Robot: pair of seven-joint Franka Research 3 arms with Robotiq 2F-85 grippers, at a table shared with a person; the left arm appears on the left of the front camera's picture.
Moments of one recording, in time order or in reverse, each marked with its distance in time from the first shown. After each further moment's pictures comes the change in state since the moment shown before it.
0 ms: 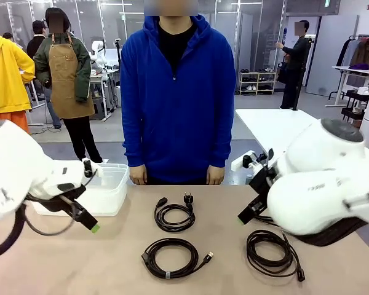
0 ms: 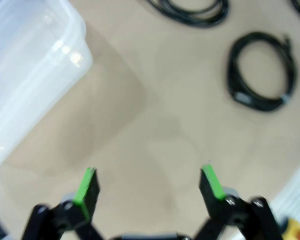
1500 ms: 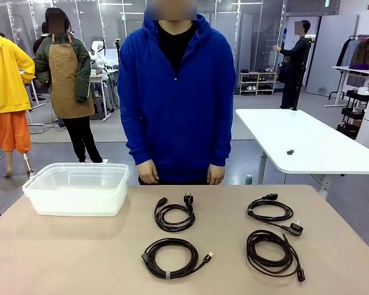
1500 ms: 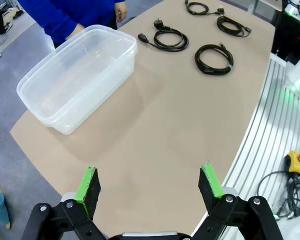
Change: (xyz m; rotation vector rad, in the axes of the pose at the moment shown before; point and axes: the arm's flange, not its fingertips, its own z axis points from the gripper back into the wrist) left arm -0.225 0.155 0.205 -0.134 -0.458 -0.146; right arm -0.262 -0.192 0.253 0.136 -0.407 -0.031
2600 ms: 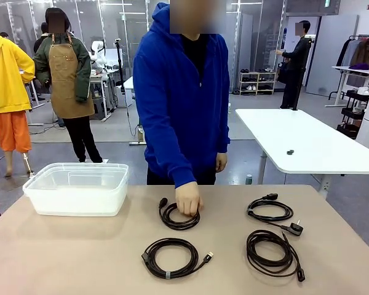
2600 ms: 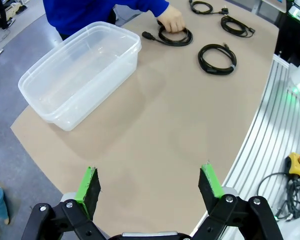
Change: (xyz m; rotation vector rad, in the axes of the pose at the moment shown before) left arm 0.002 0.000 0.000 0.013 0.015 0.015; right arm -0.001 -0.001 -0.002 -0.008 0.006 -0.018
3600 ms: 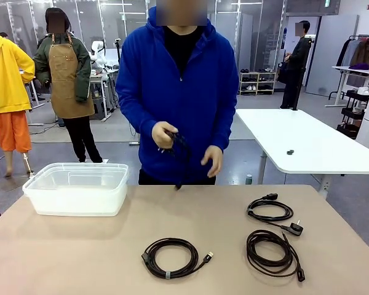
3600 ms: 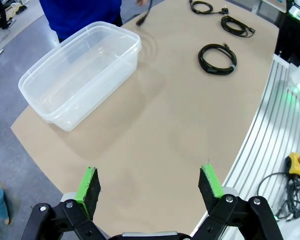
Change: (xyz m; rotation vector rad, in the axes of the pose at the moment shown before) left arm 0.000 0.000 0.000 0.001 0.000 -0.001; right arm 0.001 0.001 0.000 0.002 -0.004 0.000
